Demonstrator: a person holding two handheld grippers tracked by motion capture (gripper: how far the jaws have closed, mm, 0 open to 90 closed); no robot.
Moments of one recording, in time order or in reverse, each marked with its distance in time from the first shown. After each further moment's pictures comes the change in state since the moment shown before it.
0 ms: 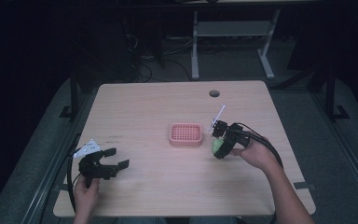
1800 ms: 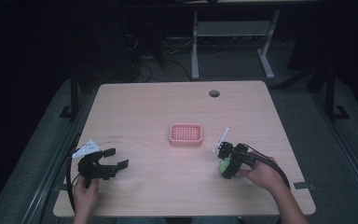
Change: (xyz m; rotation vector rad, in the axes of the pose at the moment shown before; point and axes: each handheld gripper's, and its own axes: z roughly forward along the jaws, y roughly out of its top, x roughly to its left) left arm 0.001 -0.001 -0.002 -0.007 -0.001 -0.012; right arm 0.028 -0.045 0.036 0.084 0.004 0.014
